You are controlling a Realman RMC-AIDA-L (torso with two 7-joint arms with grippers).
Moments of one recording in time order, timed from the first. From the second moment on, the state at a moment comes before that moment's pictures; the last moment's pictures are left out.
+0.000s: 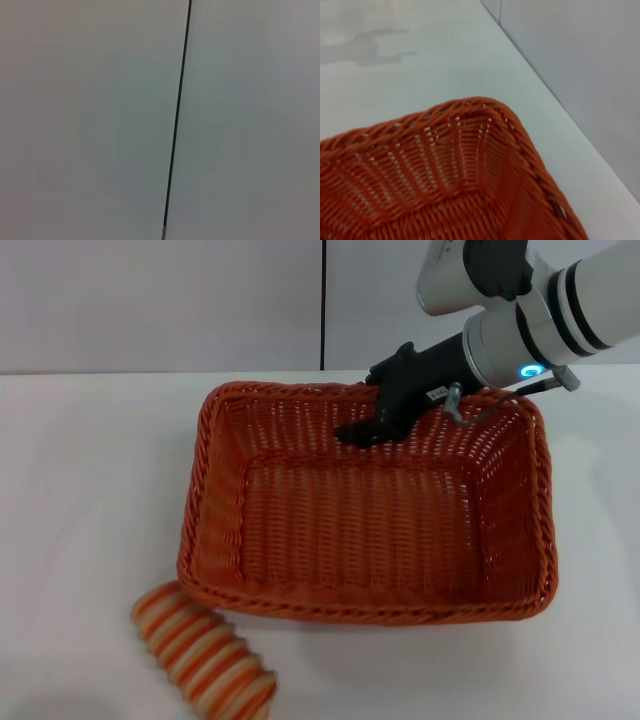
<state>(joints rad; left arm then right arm) -0.07 -2.06 0.11 0.21 1.36 1.67 -0.62 0.91 2.08 -1.26 -0.76 0.91 1.19 -1.30</state>
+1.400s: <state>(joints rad) -0.05 -2.05 0.27 0.39 1.39 1.76 -0.79 0.25 2.08 -1.31 -1.73 1.16 1.19 -1.01</state>
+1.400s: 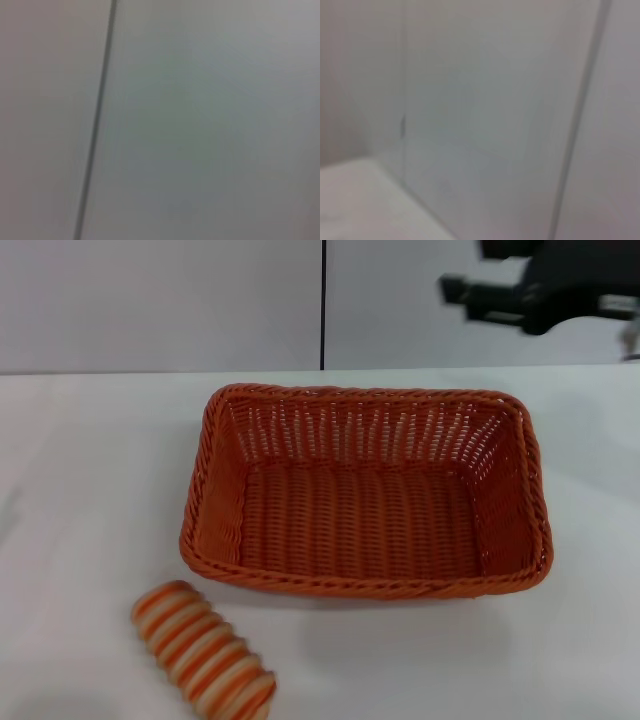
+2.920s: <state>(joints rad) -0.42 -2.05 0.49 1.01 2.52 1.84 -1.82 -0.06 2.08 -0.78 -0.90 2.06 1.55 -1.58</state>
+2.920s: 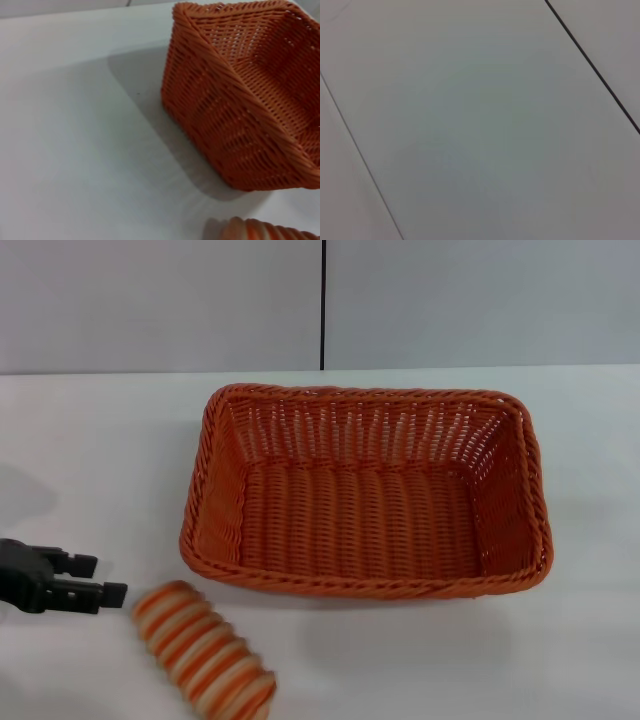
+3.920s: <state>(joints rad) -0.44 -2.06 0.55 0.84 2.51 1.79 -1.78 -0.02 2.07 -0.76 -0.85 2.00 1.54 -1.58</state>
